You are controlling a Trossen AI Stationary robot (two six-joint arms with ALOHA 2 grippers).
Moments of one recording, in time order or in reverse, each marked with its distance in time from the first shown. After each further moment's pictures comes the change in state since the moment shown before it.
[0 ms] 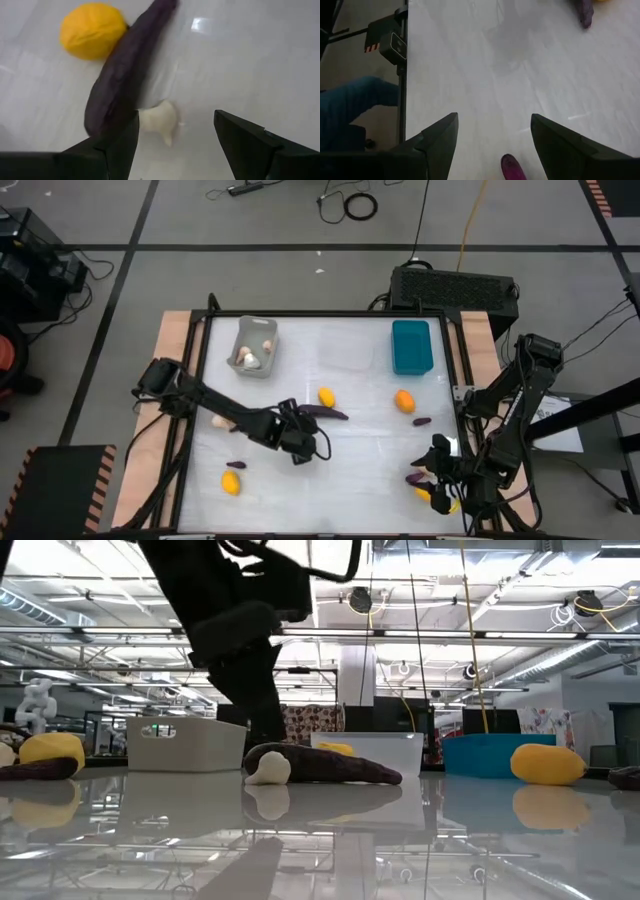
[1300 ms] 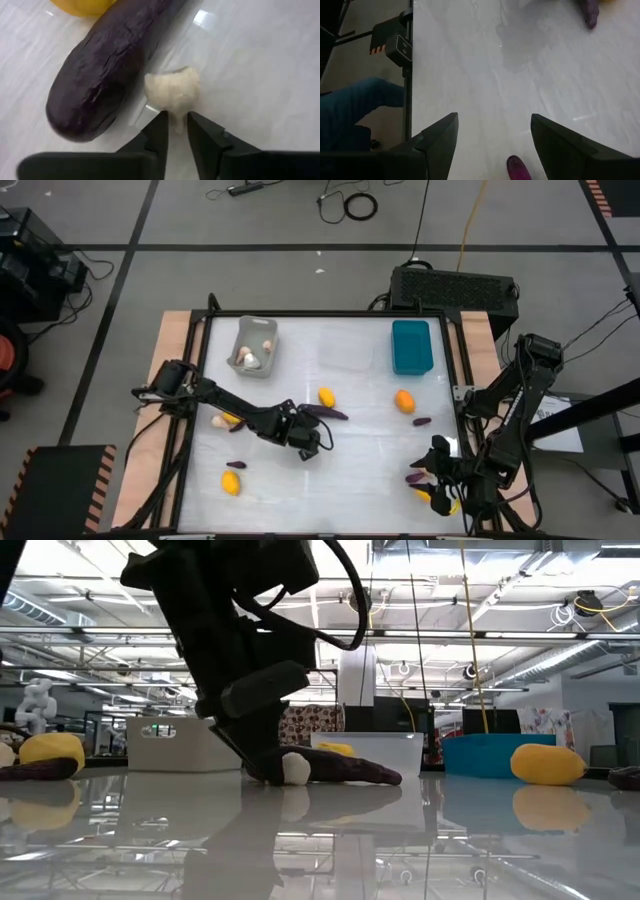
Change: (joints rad) left arm 0.053 0.089 -0.039 0.096 0.052 -0.182; right arm 0.000 0.000 0.000 0.025 -0.001 -0.007
